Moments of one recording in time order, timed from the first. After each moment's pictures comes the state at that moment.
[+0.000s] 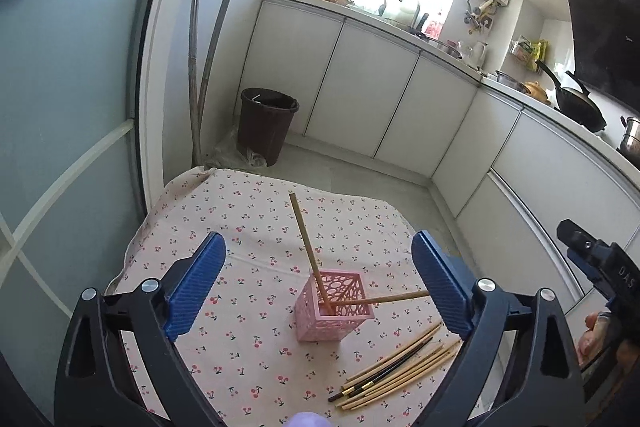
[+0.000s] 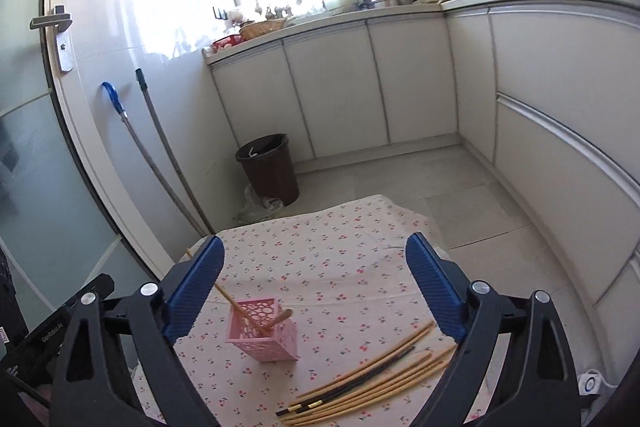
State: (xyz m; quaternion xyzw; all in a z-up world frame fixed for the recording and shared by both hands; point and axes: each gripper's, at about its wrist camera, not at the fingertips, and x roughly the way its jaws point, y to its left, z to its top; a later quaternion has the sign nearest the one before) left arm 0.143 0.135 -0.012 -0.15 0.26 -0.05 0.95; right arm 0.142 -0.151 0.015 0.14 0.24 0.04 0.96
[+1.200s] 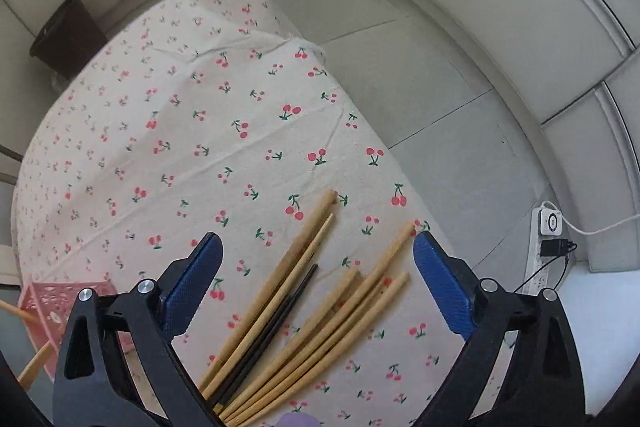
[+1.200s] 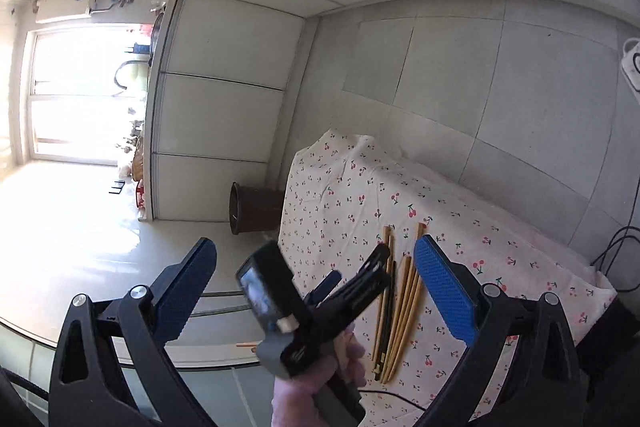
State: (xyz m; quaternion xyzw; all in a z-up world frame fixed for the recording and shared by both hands) left arm 0.307 -0.204 -0.207 0.16 0.59 -0.21 0.76; right arm 0.124 -0.371 -0.129 0.63 0.31 -0.02 0.71
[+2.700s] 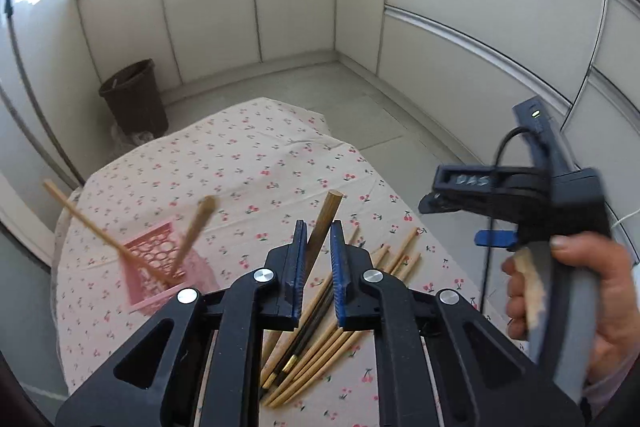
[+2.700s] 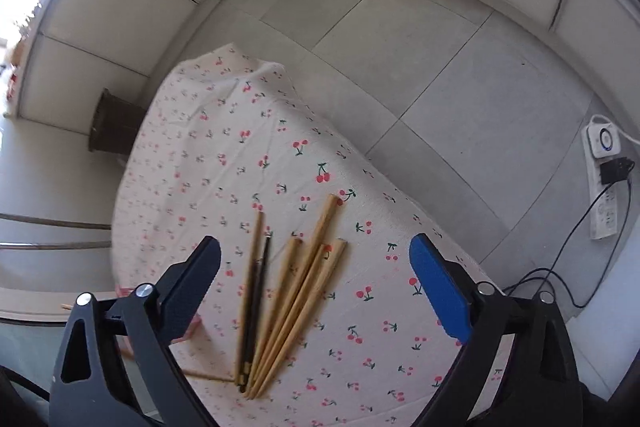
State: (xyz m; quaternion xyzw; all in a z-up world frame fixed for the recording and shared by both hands) left arm 0.185 -0.068 -0.092 0.09 0.37 -0.21 0.90; right arm 0.223 -0.289 -0.216 0.40 0.54 -0.13 0.73
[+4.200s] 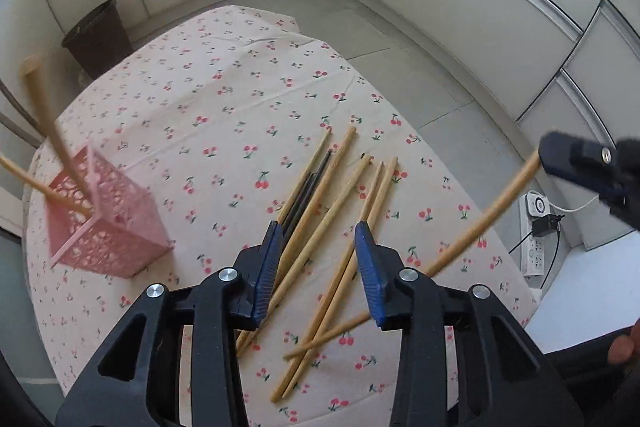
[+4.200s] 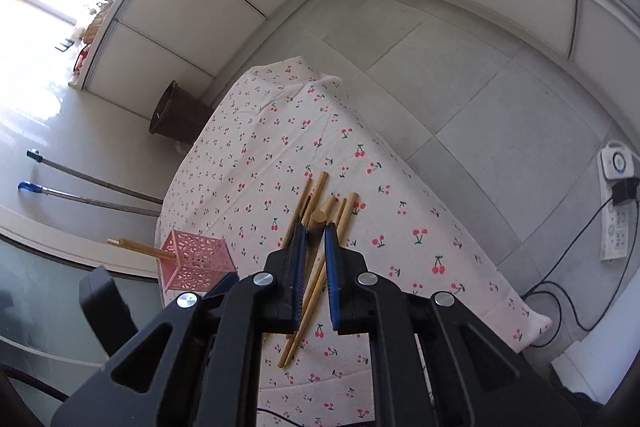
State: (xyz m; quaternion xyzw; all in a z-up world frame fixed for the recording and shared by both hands) left arm 0.201 -0.117 -0.178 0.14 0.52 -0.23 0.81; right arm 0.131 -0.291 -0.153 0.42 0.46 -0.04 0.78
